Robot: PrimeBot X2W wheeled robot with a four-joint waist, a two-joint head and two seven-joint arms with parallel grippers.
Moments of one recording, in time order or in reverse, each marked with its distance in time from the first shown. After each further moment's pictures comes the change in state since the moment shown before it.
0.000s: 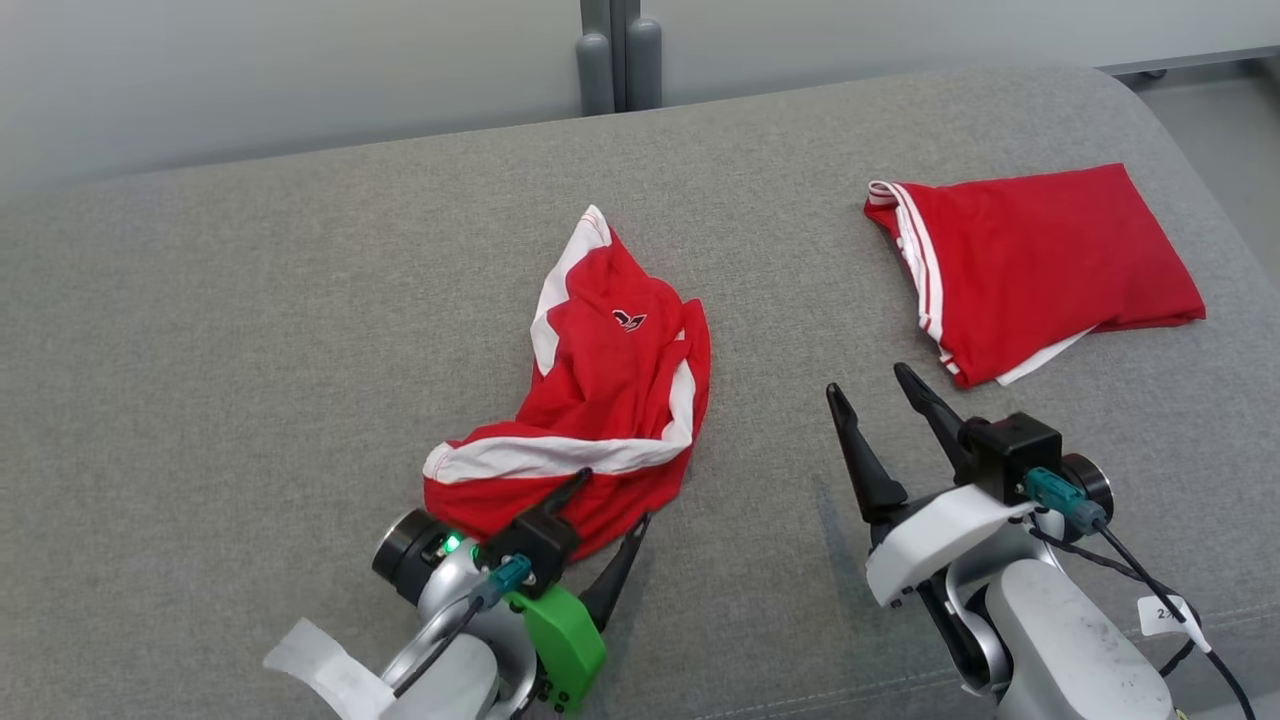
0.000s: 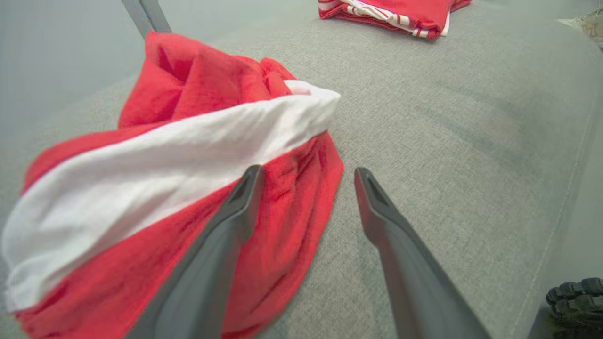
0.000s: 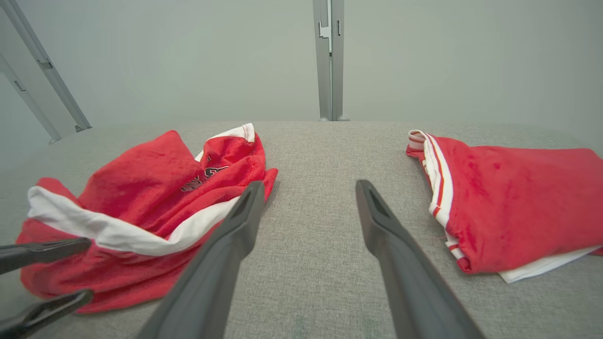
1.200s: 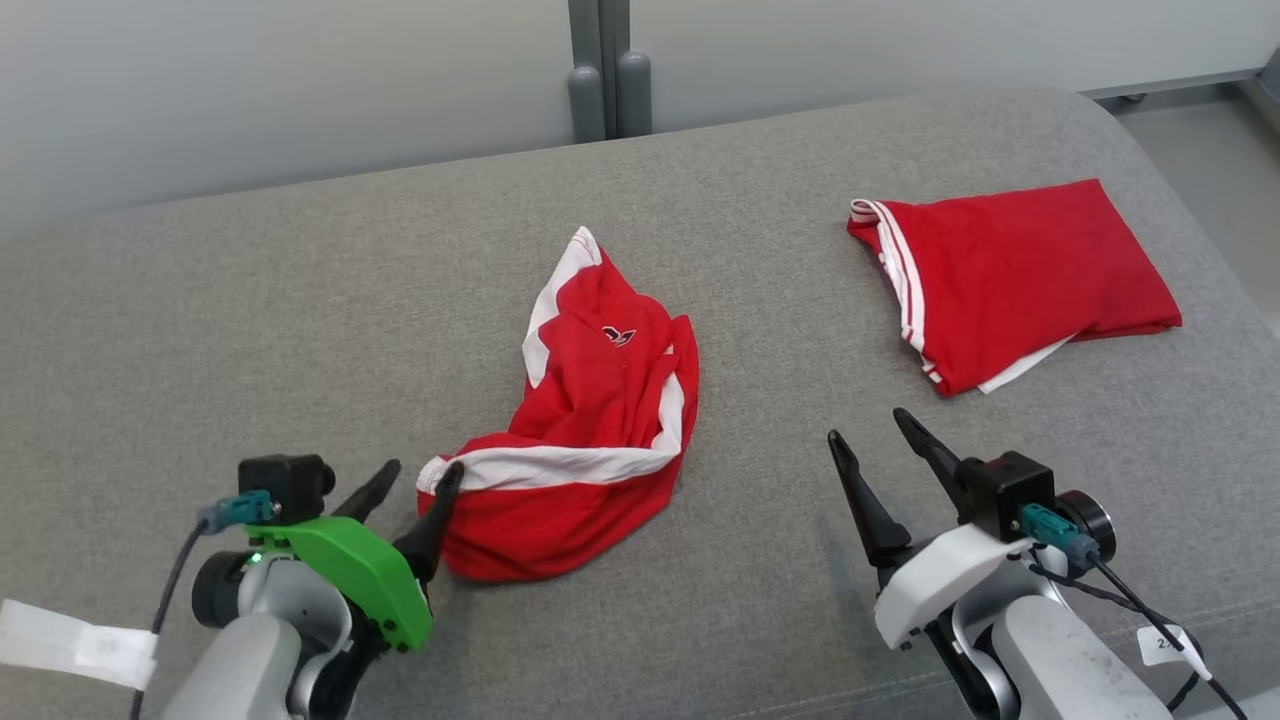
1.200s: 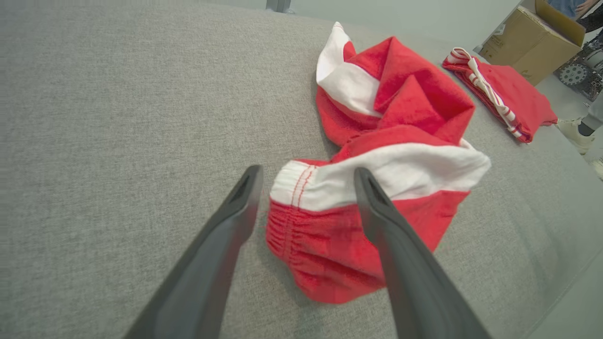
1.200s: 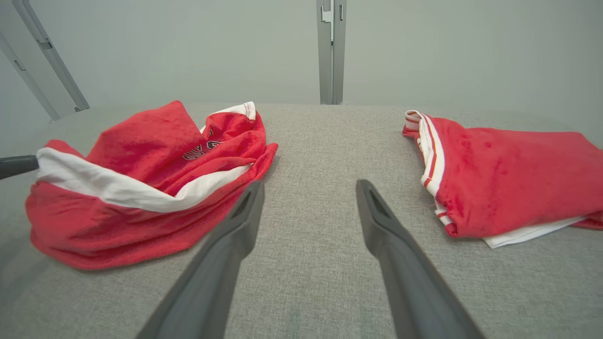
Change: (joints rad) left arm 0.090 0.131 0.311 -0.141 -0.463 -0.044 0.263; right arm 0.050 -0.019 0.025 0.019 -0.009 0.013 0.000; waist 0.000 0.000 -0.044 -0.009
